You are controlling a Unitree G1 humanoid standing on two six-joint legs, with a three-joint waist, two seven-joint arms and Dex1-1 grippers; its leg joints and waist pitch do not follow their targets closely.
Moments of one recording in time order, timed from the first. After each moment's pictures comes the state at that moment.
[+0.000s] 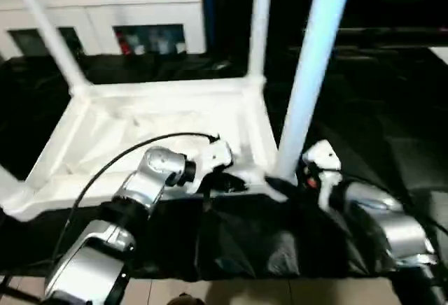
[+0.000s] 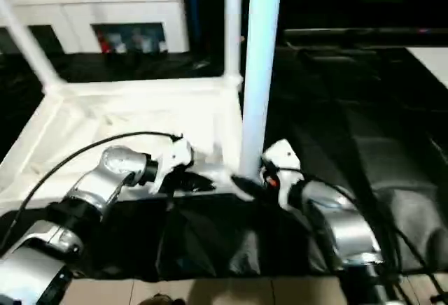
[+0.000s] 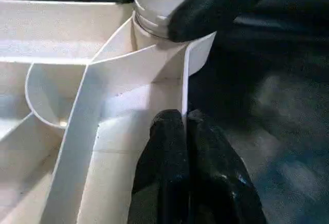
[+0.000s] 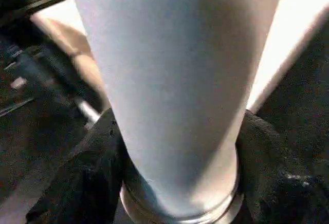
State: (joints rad) left arm -0.70 0.20 -0.29 0.76 0.06 0.01 -1.12; right arm -0.28 -0.32 0.08 0.18 0.17 0.36 0.69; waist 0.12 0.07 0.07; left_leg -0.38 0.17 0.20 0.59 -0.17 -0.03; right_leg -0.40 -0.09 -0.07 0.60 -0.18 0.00
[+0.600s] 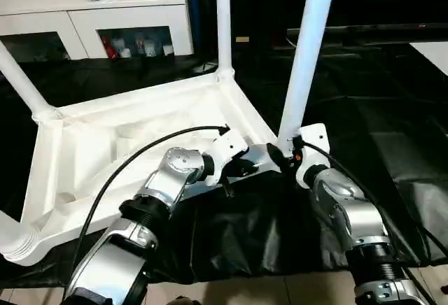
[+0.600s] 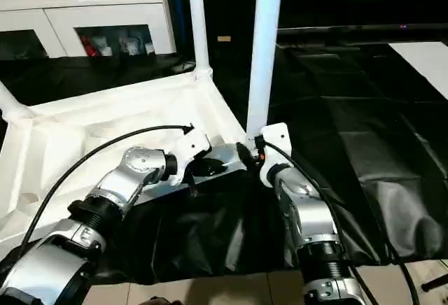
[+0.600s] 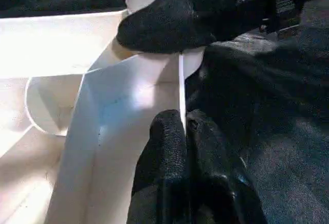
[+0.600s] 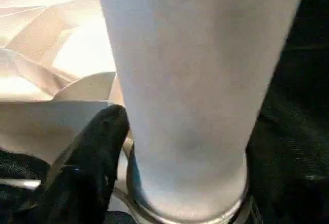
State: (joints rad) left arm -0.72 0.11 -0.26 0.79 0.10 0.06 -0.94; right arm -0.38 -0.16 0.01 0.31 0.08 0.33 0.41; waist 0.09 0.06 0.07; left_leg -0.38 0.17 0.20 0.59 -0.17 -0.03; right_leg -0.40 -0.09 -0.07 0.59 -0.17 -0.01
